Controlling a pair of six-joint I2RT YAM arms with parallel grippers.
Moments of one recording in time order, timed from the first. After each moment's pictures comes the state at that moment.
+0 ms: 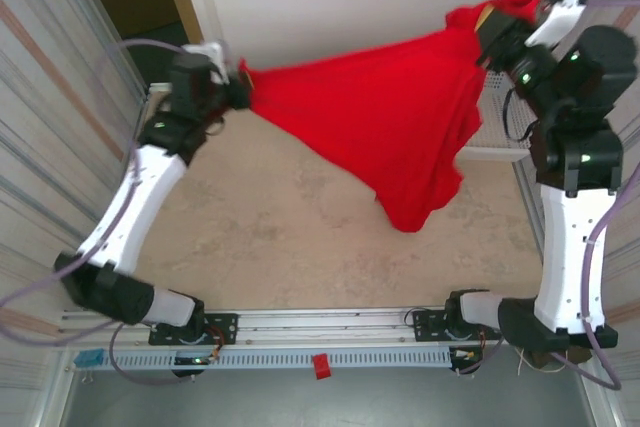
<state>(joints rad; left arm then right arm) -0.32 1.36 1.59 -0.47 0.00 -0.41 0.05 1.27 2.04 -0.60 -0.24 0.40</state>
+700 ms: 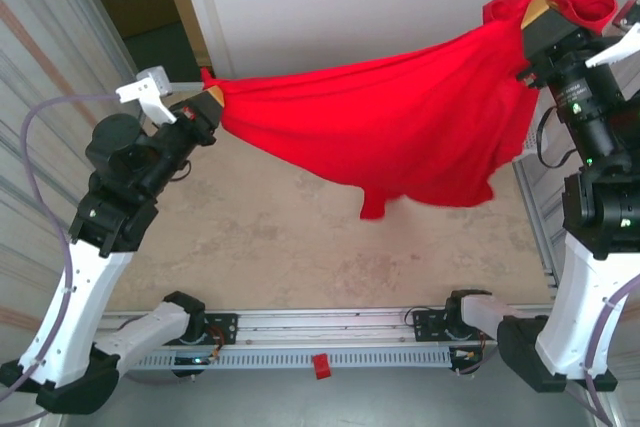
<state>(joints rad) -0.43 0.91 1.35 -0.42 -0.01 -0.66 0.01 1.17 2.11 -0.56 -0.29 0.44</state>
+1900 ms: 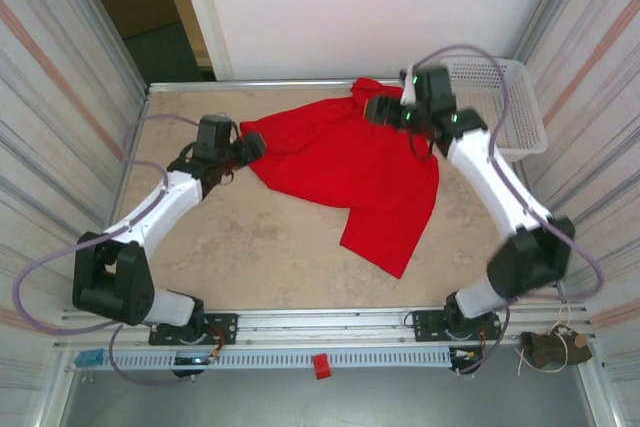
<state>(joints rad) -0.30 1.38 0.98 -0.32 -0.02 -0.66 0.37 1.46 1.39 -0.61 -0.15 0.44</state>
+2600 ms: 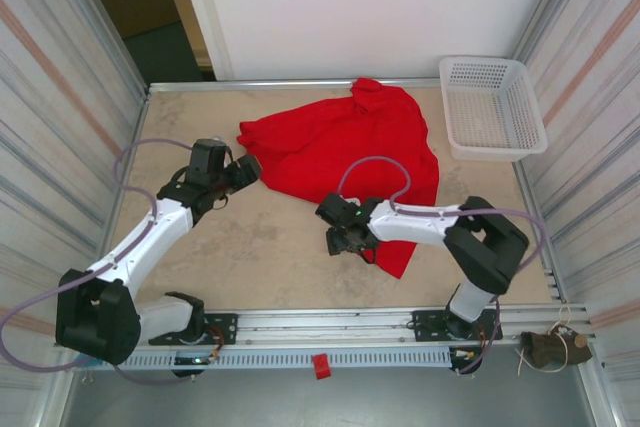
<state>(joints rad) -0.31 1.20 0.83 -0.38 -0.02 -0.69 0.96 1.70 0.95 -0.62 0.18 0.76</state>
